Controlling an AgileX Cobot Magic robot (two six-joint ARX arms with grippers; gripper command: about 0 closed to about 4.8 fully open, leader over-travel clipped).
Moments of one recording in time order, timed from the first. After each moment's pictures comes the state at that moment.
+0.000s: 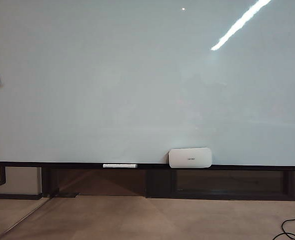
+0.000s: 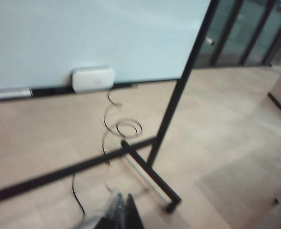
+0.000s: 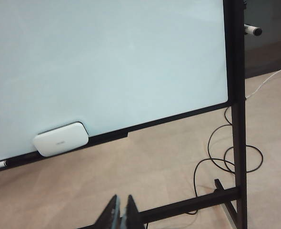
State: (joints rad) left arm -0.19 0.08 0.01 0.00 0.57 -0.15; right arm -0.07 0.01 0.00 0.00 0.03 0.26
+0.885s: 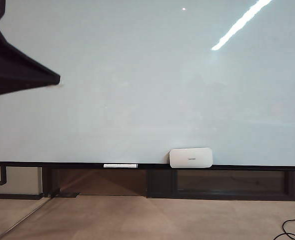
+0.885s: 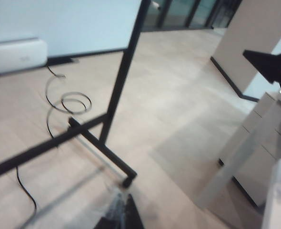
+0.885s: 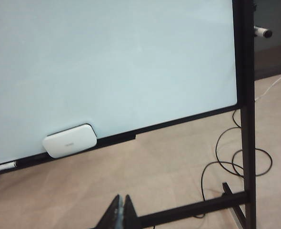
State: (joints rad) left arm -0.34 0.76 0.18 0.41 0.68 -0.14; right arm -0.07 0.01 0.00 0.02 0.00 0.27
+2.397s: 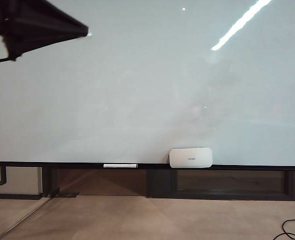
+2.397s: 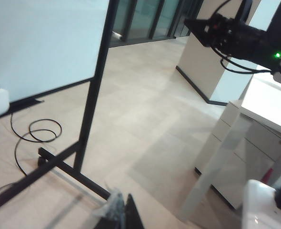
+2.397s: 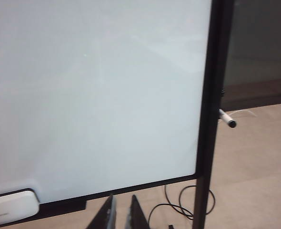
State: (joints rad) left arm -0.34 0.96 0.42 0.44 0.83 -0.14; right arm -0.08 0.85 0.48 0.40 0.14 0.07
